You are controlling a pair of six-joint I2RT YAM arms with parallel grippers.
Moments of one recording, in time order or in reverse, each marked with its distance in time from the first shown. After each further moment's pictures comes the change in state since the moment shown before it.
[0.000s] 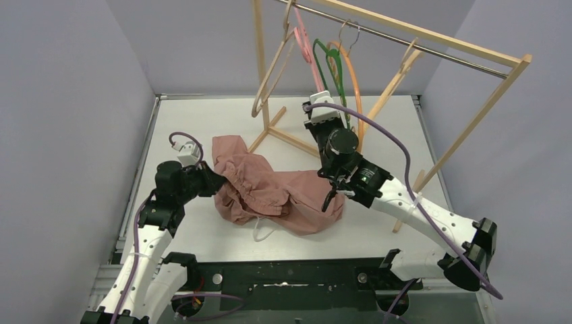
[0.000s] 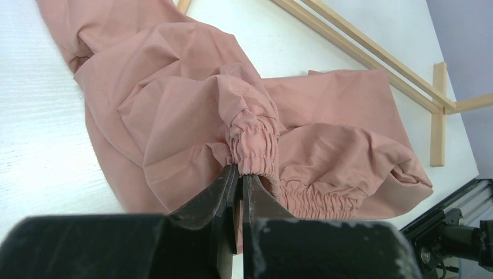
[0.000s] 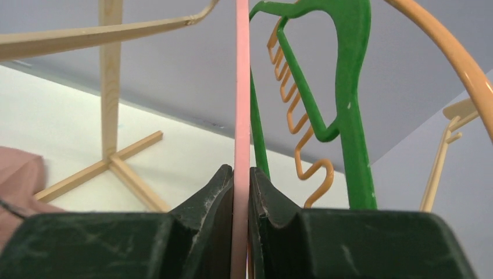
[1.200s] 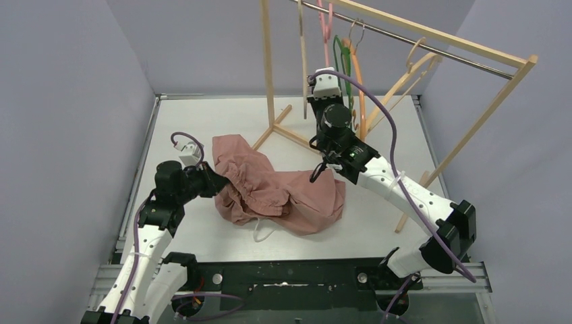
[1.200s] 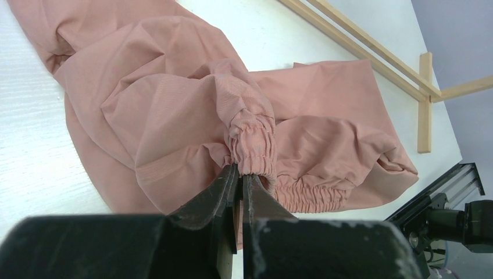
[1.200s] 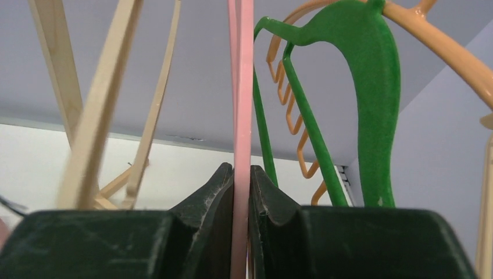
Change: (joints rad) left arm 0.004 0.002 0.000 0.000 0.057 0.000; right arm -0.112 0.163 0.168 -0.010 0.042 0.125
